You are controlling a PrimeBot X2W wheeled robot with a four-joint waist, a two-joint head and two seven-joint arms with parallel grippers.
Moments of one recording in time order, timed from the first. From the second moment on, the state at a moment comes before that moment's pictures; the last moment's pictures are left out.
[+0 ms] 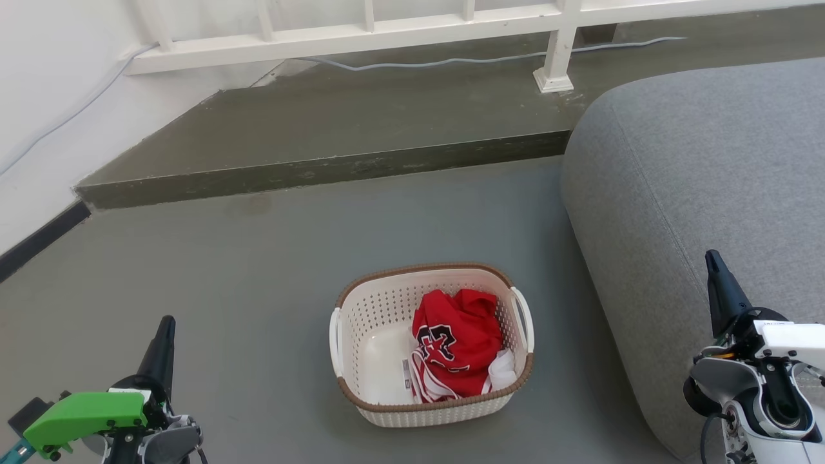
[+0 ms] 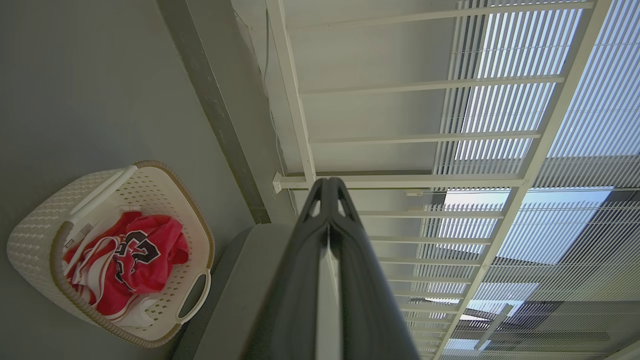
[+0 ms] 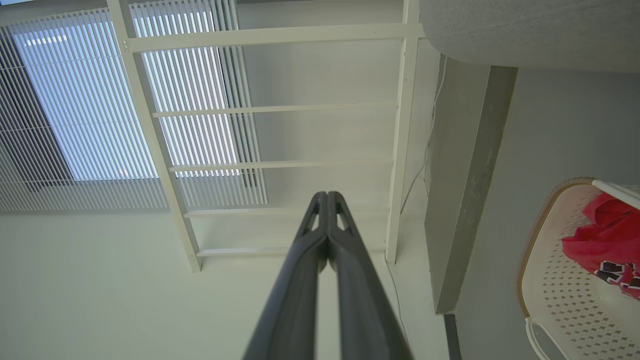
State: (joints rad) left arm -0.05 0.07 0.02 0.28 -1.66 -0.12 0.06; right arm -0.08 -0.05 -0.12 0.28 1.61 0.12 0.10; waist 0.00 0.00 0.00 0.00
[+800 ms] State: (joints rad) left arm -0.05 0.07 0.03 0.28 -1.66 -0.12 0.06; right arm -0.08 -0.05 -0.12 0.28 1.61 0.12 0.10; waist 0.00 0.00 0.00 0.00
